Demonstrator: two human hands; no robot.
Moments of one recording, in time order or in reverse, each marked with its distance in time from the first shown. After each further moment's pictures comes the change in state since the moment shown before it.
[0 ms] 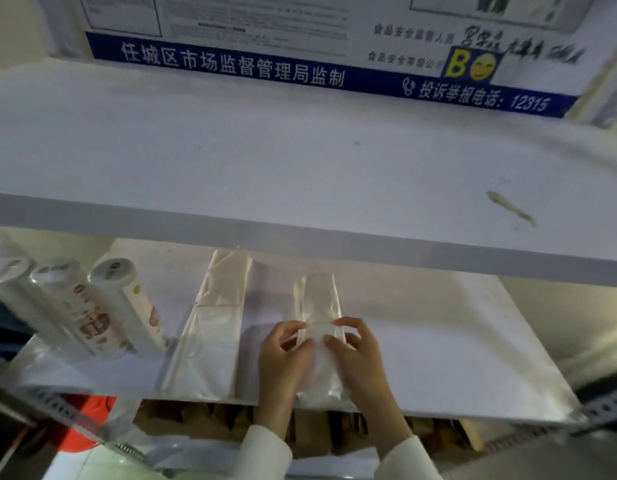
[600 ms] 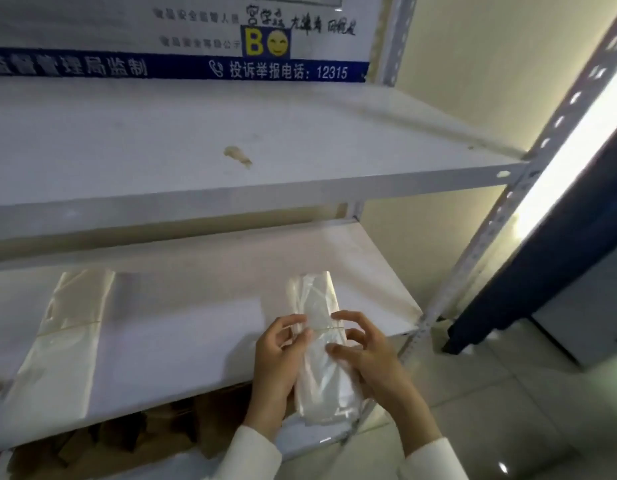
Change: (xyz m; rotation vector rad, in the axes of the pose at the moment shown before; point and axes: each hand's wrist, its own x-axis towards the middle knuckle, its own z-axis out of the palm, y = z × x) left_hand -0.115 0.007 0.165 -0.127 -0.322 -0.038; right_hand -0.091 -0.011 -0.228 -0.001 0.052 -0.013
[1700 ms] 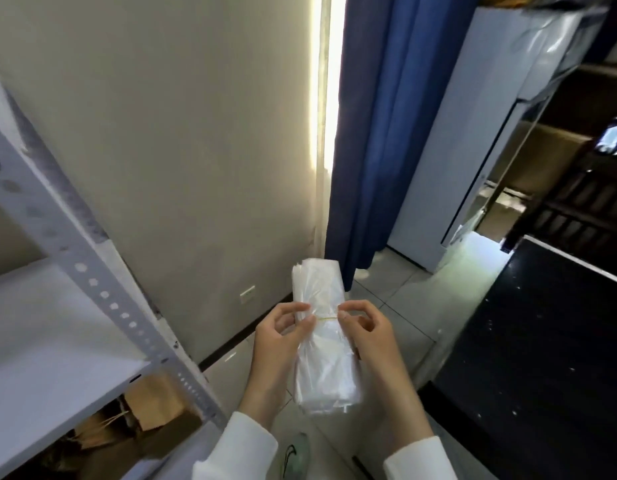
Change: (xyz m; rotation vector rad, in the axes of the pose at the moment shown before) left_hand -0.095 -0.078 0.421 0.074 -0.590 -0.107; right_hand -0.097 0.046 -0.409 0.113 0.663 0.002
